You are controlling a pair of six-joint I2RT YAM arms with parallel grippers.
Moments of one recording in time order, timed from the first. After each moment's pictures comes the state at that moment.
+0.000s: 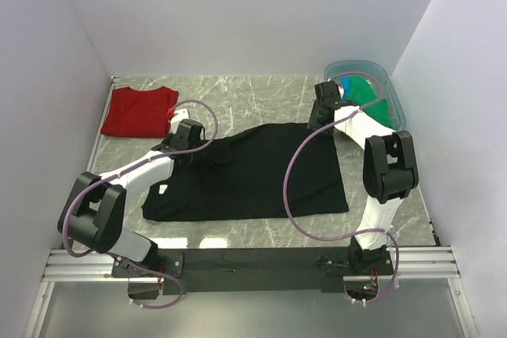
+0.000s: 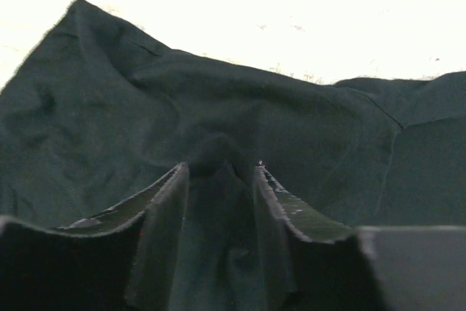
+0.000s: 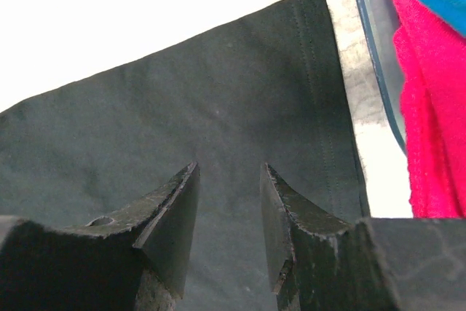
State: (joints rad) left arm -0.43 1.45 0.81 -0.16 -0.41 -0.60; right arm 0.21 1.87 1.35 -0.47 0.19 0.45
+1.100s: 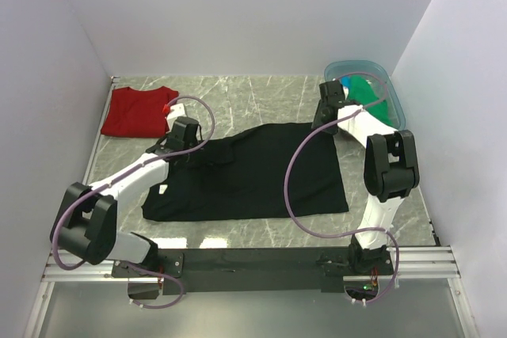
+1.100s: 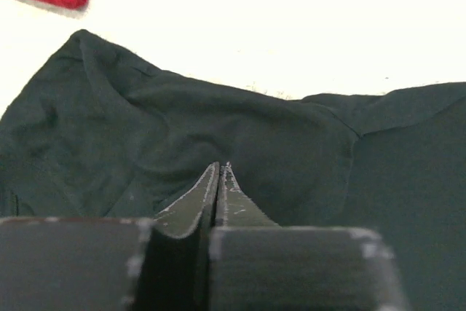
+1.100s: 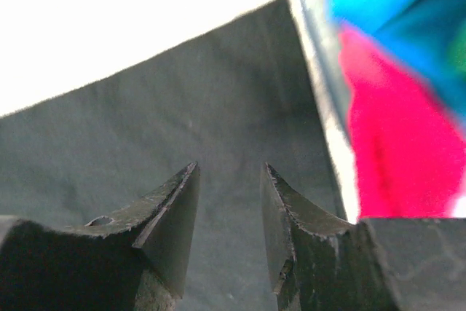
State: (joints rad) left arm -0.43 1.39 0.82 -0.15 -0.39 -0.61; right arm 0.18 1.87 1.34 -0.48 0.19 0.44
